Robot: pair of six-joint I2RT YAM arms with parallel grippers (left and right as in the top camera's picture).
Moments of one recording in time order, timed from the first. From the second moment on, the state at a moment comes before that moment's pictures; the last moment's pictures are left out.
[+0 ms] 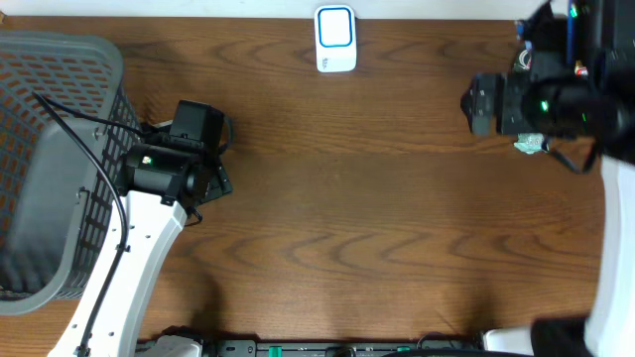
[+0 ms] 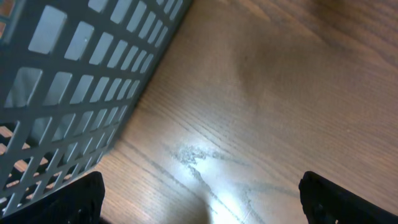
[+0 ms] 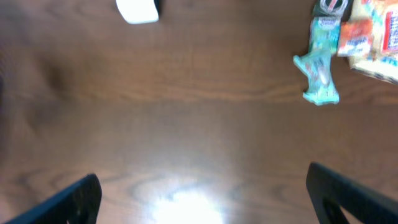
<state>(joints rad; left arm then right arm) -0.22 1.33 1.24 -1.25 -0.40 -0.59 0.12 1.56 2.19 -1.60 -0.08 0.12</state>
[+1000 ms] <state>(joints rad) -0.22 1.33 1.24 -1.25 -0.40 -0.59 0.12 0.72 0.90 -1.15 -0.15 0.26</state>
